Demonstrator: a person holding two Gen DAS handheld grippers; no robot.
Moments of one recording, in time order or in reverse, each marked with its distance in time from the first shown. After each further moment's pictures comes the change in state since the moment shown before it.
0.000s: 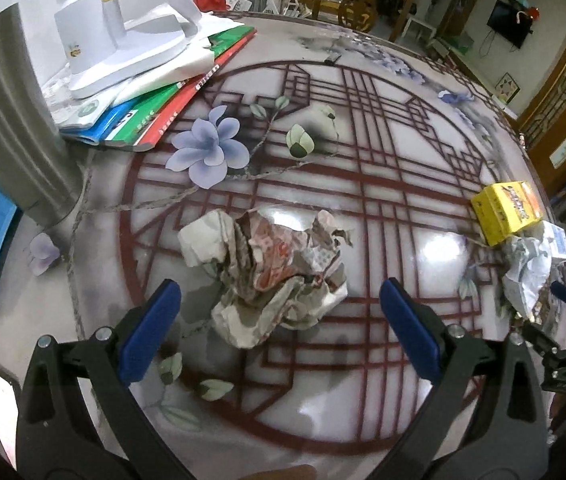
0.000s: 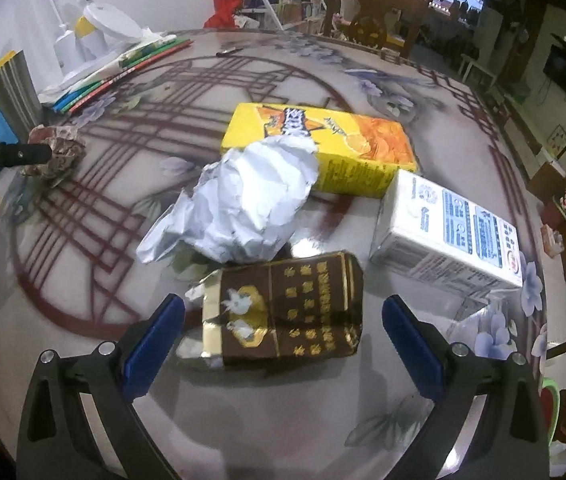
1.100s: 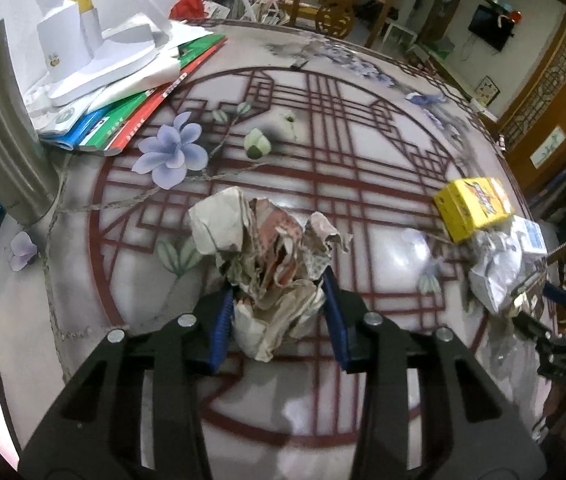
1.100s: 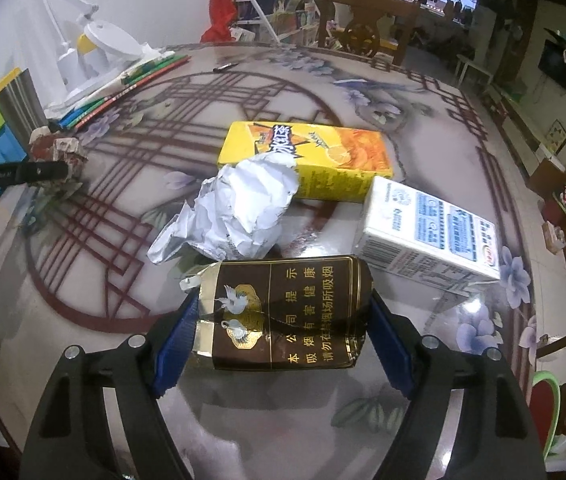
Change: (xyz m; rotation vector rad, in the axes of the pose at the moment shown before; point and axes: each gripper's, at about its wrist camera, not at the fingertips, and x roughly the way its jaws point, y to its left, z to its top) left arm -0.016 -0.025 -0.010 0.022 -0.028 -0.079; right arm -0.026 -0.009 -0.002 0.027 -0.024 0.012
